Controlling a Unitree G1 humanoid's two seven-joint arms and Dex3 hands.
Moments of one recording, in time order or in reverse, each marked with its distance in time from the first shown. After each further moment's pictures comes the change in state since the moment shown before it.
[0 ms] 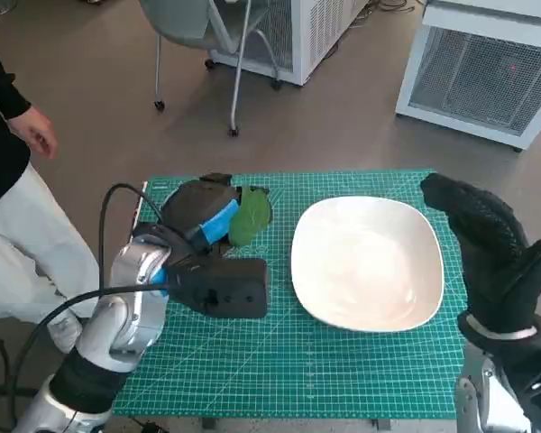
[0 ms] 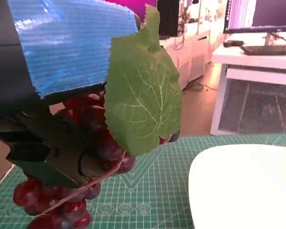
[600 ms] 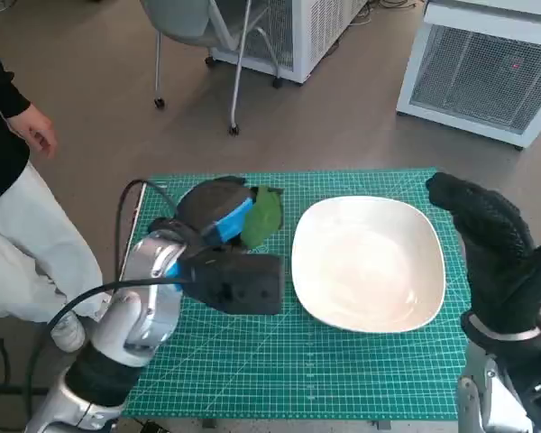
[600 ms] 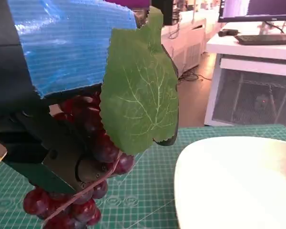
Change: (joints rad) left arm -0.074 -0.071 -0.033 0.020 0.034 0.037 -0.063; right arm 0.002 0.000 -0.017 -0.010 0.006 -0.004 0.000
